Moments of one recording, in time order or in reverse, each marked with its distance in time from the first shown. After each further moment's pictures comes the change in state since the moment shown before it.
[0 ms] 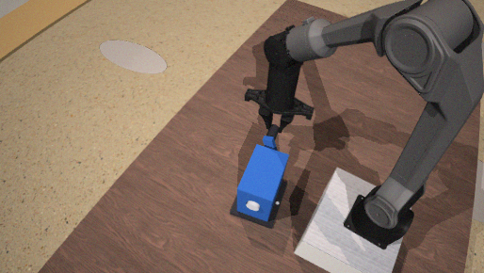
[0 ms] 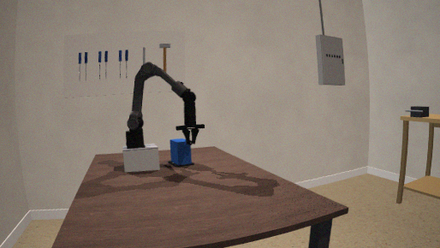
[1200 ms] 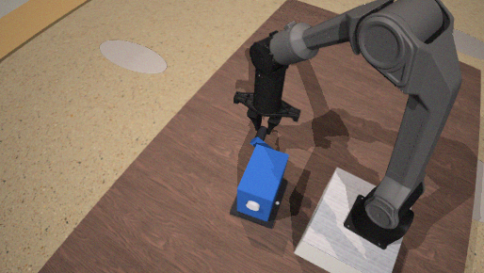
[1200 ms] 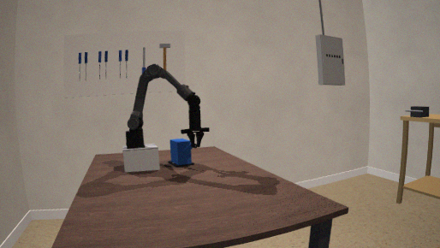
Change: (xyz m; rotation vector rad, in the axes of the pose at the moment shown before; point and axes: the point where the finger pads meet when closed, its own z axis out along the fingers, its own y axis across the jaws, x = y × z) arm 0.000 0.025 0.019 -0.001 0.000 0.000
